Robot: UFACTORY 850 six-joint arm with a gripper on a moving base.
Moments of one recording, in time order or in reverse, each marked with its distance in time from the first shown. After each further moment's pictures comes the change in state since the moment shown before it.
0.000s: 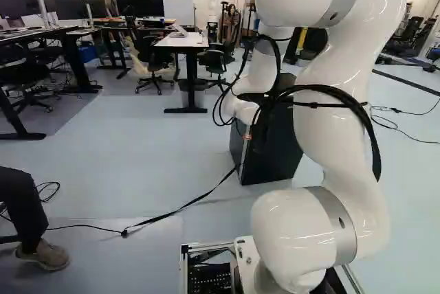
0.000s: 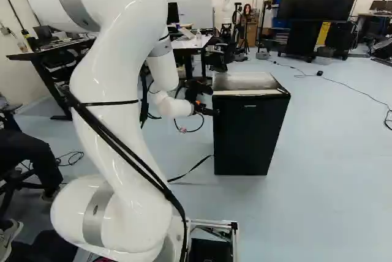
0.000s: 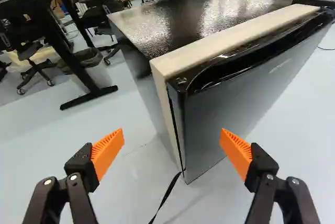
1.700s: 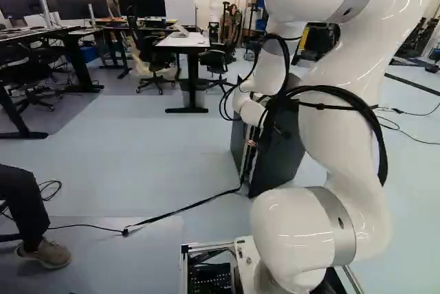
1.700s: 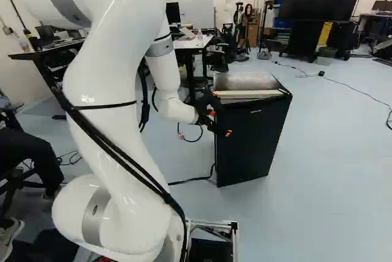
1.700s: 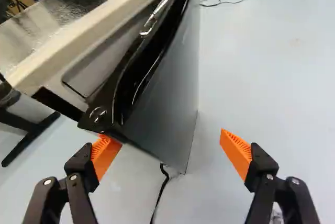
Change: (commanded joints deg) arm -1.7 4.6 6.5 28.7 -4.1 0.0
